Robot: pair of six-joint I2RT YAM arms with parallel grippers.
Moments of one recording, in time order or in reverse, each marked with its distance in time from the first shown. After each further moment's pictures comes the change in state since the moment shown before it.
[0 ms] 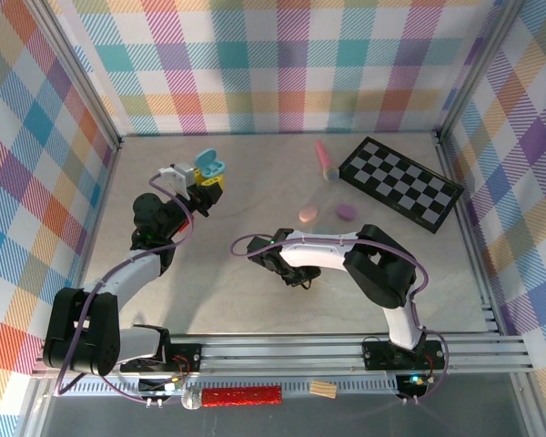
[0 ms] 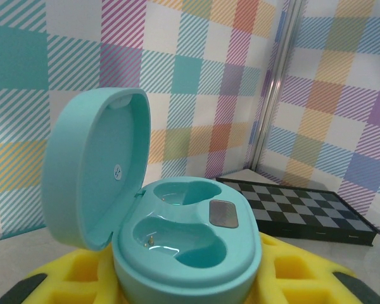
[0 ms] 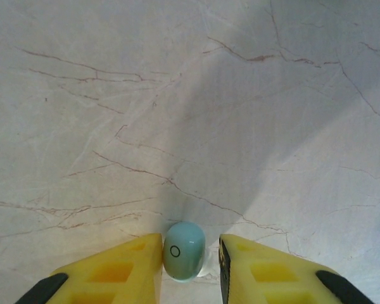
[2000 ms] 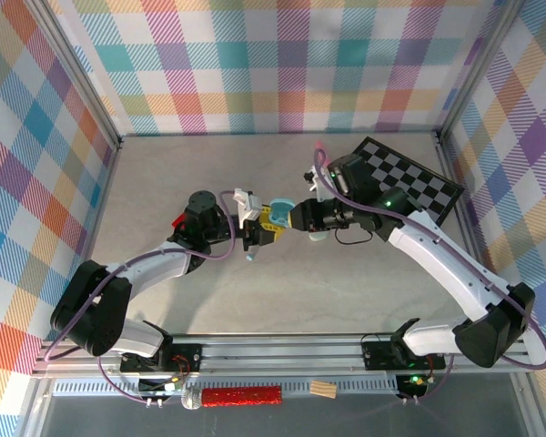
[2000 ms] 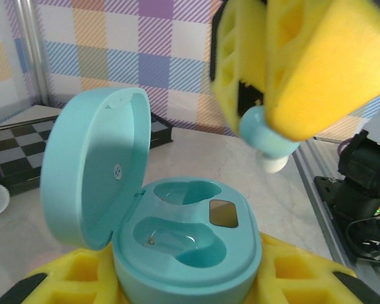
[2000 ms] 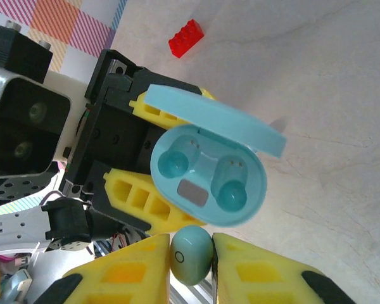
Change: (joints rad) left arm -0.369 0.147 0.110 -0.234 0.367 0.241; right arm -0.382 -0.667 0.031 0.279 -0.881 -0.261
